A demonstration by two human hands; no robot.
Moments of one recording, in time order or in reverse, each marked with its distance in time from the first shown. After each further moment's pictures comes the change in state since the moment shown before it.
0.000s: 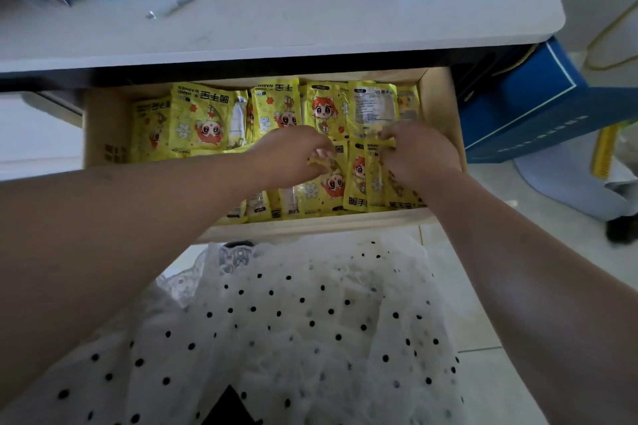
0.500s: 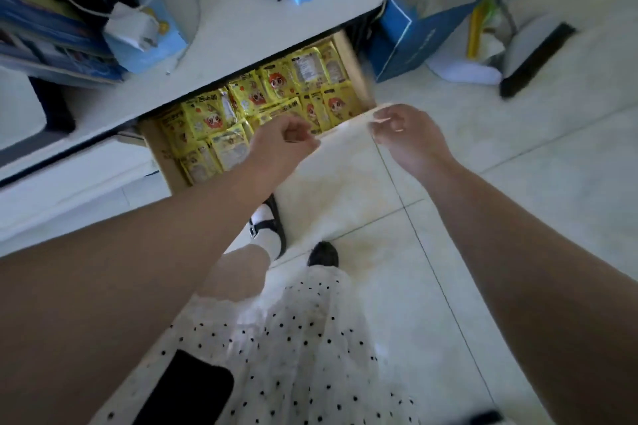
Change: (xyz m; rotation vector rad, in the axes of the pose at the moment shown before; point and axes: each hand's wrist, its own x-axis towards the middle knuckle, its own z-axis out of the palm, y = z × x) left_hand -0.154 0.177 -0.125 -0.861 0.051 -0.468; right_hand -0.237 -0.020 -0.172 0.782 0.000 0.456
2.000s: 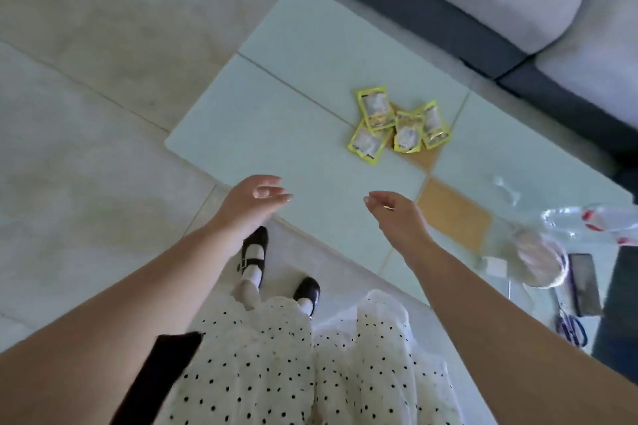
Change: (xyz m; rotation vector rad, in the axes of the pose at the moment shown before) left_hand -0.753 -0.212 0.392 1.350 -1.667 0.343; right_hand -0.903 0.368 0.133 1.548 1.394 1.355
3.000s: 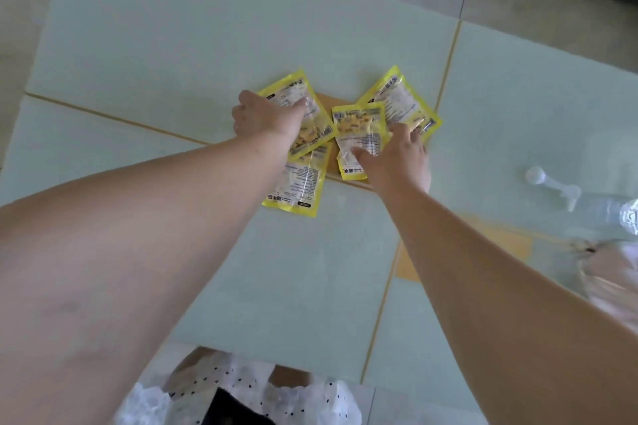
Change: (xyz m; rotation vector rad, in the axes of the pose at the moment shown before) left_hand 0.347 0.088 0.259 0.601 0.382 -0.110; right_hand 0.329 0.045 -0.075 -0.281 0.257 0.150
